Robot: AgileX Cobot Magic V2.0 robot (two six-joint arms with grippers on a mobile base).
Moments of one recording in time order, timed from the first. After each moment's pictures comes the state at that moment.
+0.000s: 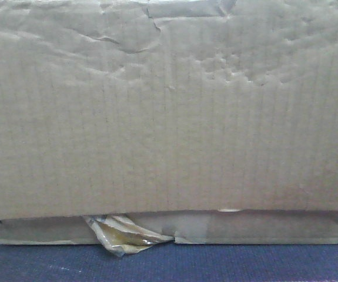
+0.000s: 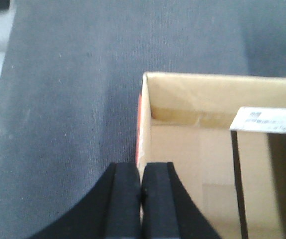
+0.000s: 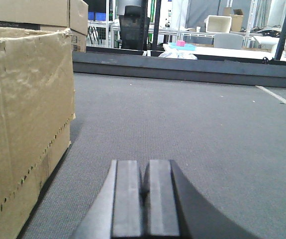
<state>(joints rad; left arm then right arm) 0.33 1.30 -1.27 -0.19 0.96 0.34 -0.09 0.00 0.00 0.03 0.08 -0.05</state>
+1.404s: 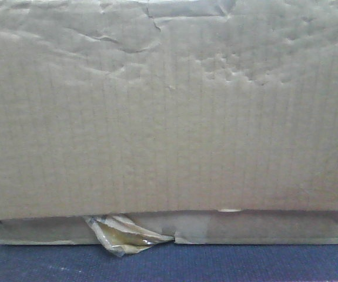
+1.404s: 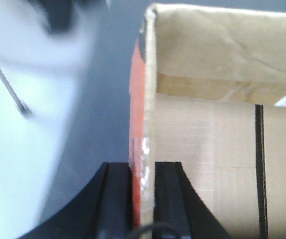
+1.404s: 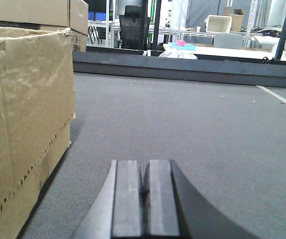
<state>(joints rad) 0.38 1.44 -1.61 -0.04 0.98 0.14 -0.09 0.00 0.00 0.03 0.08 -0.05</state>
